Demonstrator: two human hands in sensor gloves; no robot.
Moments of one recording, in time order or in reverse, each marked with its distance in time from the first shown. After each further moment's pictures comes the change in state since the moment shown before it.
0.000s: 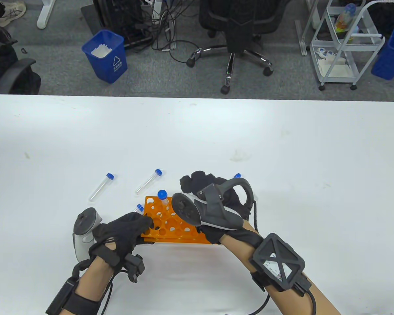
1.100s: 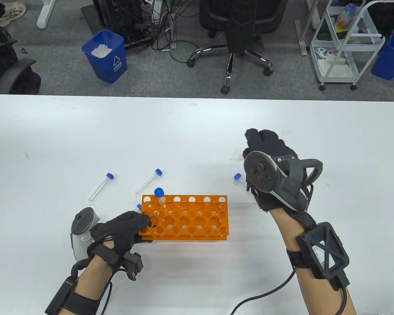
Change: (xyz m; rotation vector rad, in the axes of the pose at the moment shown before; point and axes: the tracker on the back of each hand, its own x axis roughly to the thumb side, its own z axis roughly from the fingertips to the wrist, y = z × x) left_hand 0.002 0.005 0.001 0.024 0.008 0.006; right_hand -0.112 -0.063 0.022 -0.351 0.339 -0.037
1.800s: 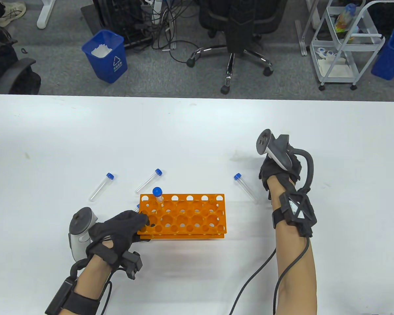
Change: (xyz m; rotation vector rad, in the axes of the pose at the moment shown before) left_hand 0.003 0.002 0.002 0.028 -0.008 -0.018; right_hand -0.117 0.201 -0.023 0.641 0.459 0.279
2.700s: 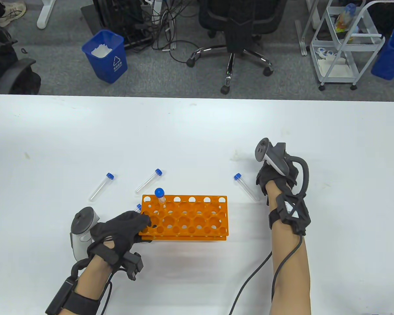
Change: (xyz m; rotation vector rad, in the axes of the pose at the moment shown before) left_hand 0.001 -0.003 0.000 -0.020 -0.001 -0.002; right_hand 0.004 0.074 -0.028 0.126 0.003 0.023
